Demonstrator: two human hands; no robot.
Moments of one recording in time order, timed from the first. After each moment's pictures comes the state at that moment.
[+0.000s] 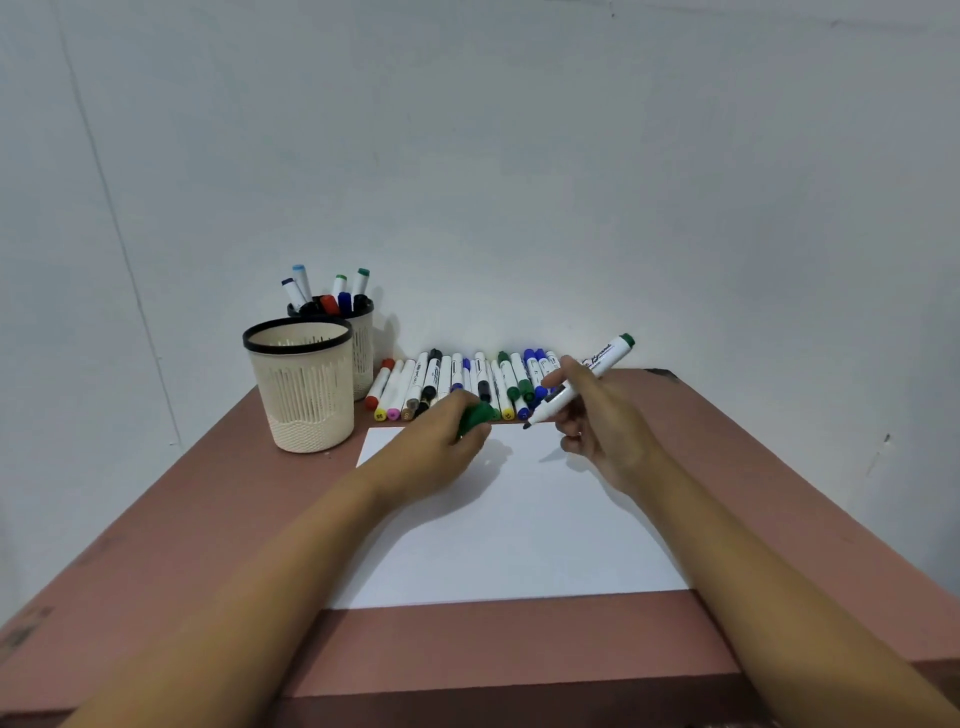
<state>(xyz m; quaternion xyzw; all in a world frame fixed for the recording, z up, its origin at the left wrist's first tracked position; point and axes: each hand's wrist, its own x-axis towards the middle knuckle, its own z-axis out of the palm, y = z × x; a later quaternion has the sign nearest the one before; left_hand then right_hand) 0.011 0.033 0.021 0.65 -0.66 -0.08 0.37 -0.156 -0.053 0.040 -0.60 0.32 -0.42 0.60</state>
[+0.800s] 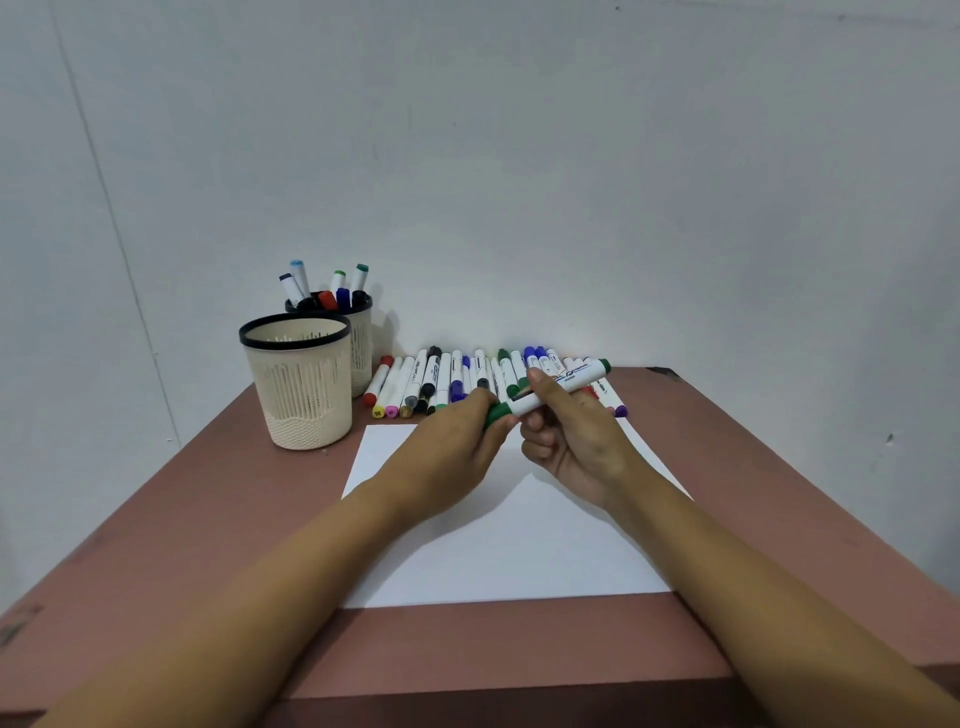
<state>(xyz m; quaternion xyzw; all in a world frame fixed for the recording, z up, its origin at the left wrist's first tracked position) -0.011 0.037 0.020 0.60 -0.70 0.04 0.39 -0.140 -0.035 0.035 -0.52 0.21 -0.39 0.73</state>
